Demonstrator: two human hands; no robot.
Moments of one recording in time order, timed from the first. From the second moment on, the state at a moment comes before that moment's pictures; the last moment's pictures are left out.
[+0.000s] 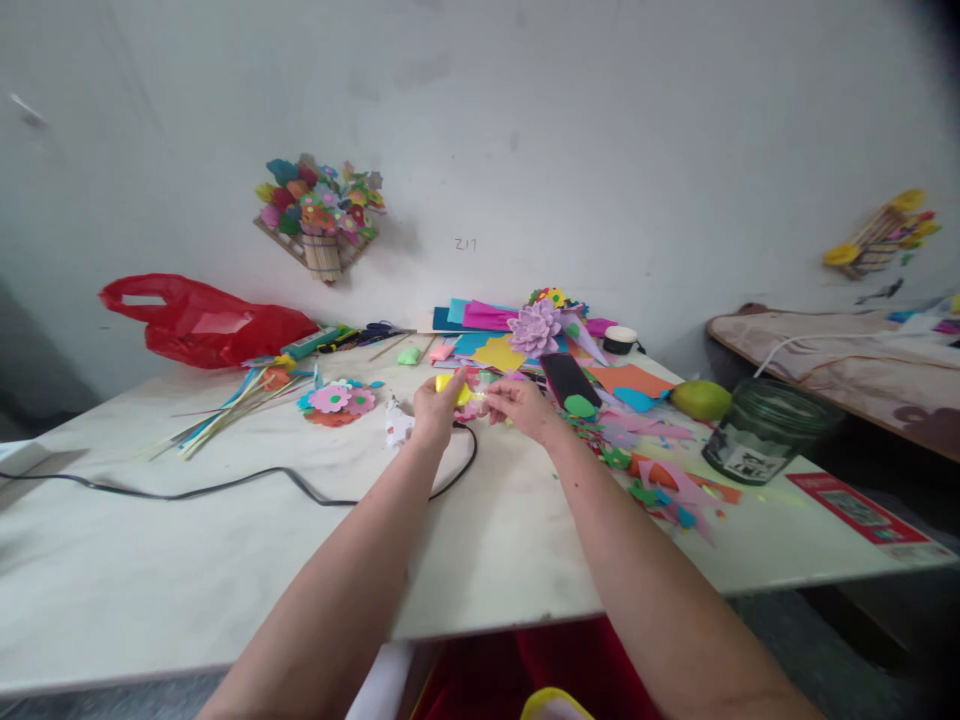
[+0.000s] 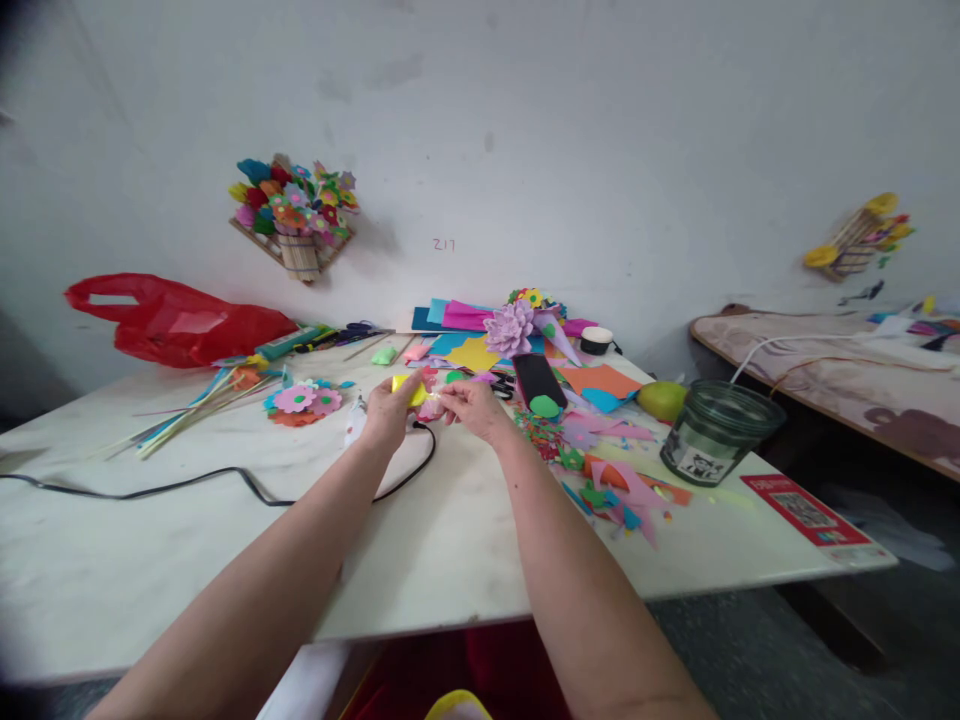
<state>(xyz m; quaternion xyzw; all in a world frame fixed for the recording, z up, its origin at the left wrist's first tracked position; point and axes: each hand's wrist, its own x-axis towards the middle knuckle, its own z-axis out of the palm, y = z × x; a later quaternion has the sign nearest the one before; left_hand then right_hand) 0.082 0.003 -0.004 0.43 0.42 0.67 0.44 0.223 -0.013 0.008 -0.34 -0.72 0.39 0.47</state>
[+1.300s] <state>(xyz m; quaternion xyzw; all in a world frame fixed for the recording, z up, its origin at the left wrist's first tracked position) 0.079 0.009 -0.009 0.43 0.39 0.69 0.43 0.237 0.000 -0.003 -0.35 -0.53 0.54 0.55</state>
